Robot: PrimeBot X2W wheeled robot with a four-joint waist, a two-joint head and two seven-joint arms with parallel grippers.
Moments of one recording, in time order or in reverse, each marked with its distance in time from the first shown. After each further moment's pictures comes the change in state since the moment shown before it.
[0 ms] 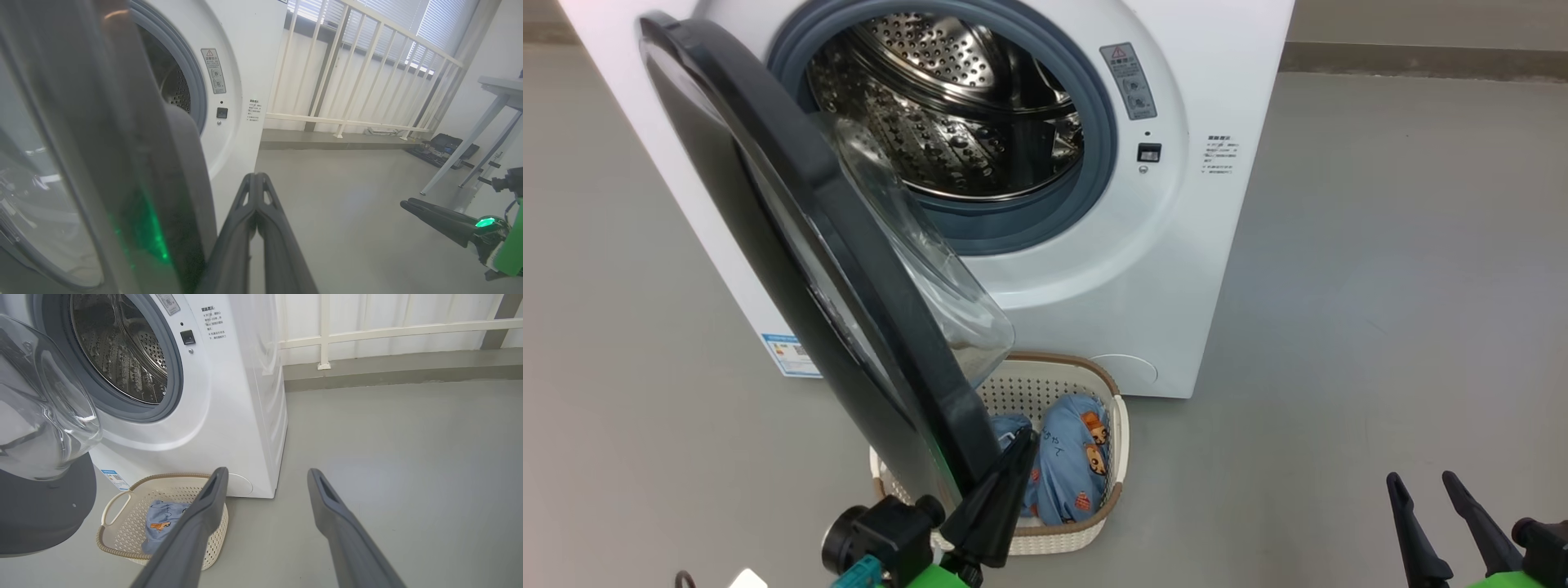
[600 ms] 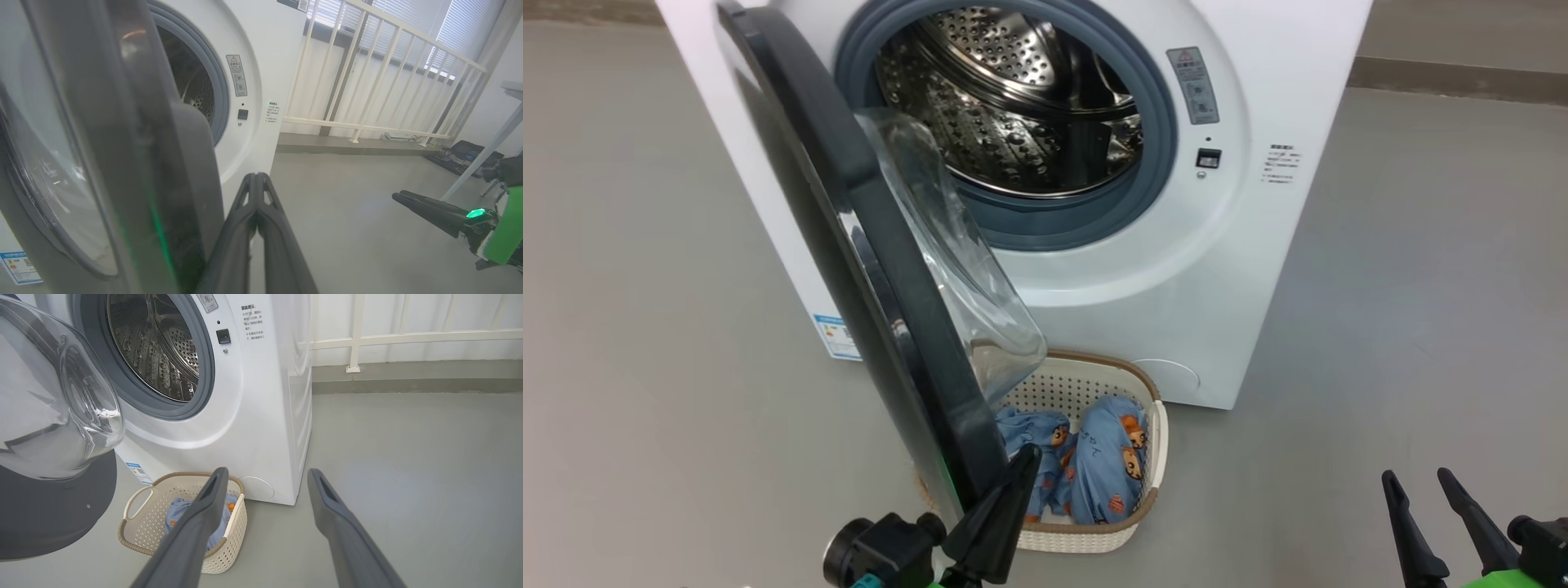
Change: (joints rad) left arm 0.035 -0.009 0.016 -0.012 0.035 -0.019 -0.008; right arm 0.000 -0.002 0.013 -0.011 -0.002 0.000 0.000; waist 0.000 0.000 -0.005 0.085
